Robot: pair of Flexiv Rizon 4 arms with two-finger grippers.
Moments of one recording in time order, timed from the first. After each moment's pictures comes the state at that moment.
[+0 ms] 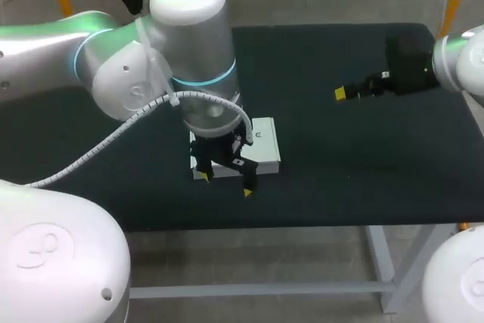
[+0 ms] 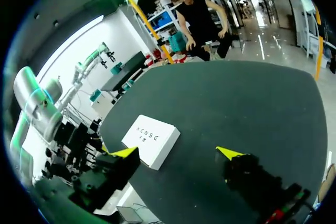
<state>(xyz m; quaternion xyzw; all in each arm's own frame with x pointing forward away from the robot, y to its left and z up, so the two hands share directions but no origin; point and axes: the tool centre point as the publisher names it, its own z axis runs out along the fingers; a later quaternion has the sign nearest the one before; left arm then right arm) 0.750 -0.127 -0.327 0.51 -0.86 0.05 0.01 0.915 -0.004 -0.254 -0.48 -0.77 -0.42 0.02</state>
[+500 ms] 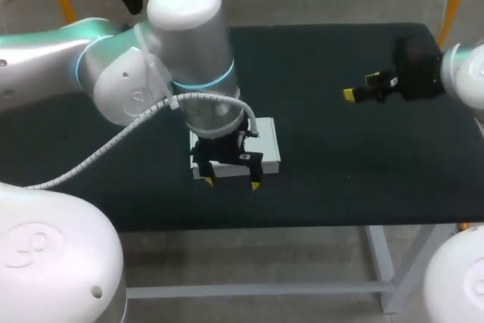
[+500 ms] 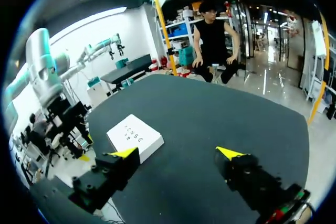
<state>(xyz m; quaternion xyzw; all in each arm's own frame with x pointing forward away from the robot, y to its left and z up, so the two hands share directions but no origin) 0.758 -0.138 -0.337 0.63 -0.78 0.07 0.02 0.934 -0.026 -0.250 -0.37 -0.81 -0.45 -0.11</state>
